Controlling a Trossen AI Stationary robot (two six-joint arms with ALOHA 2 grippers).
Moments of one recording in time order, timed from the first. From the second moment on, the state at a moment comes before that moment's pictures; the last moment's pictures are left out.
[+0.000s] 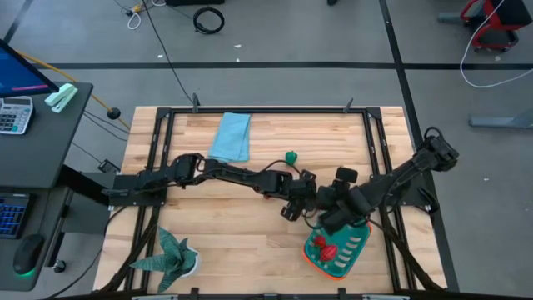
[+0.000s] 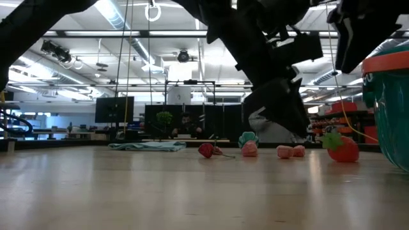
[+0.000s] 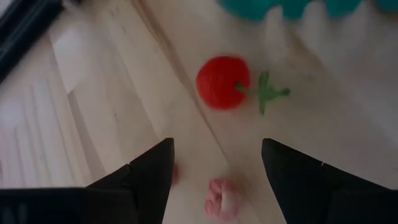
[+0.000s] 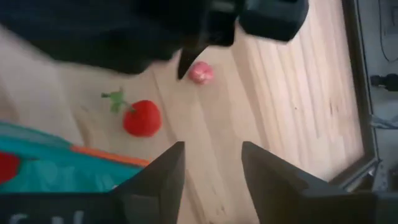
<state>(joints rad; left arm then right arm) -0.11 2.36 1.94 -0.44 -0.15 0.57 0.50 1.56 1.24 -1.35 0.51 0.79</state>
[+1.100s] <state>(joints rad) -0.14 2.40 1.94 -0.39 0.00 0.43 0.54 1.29 1.24 -1.57 0.41 1.26</state>
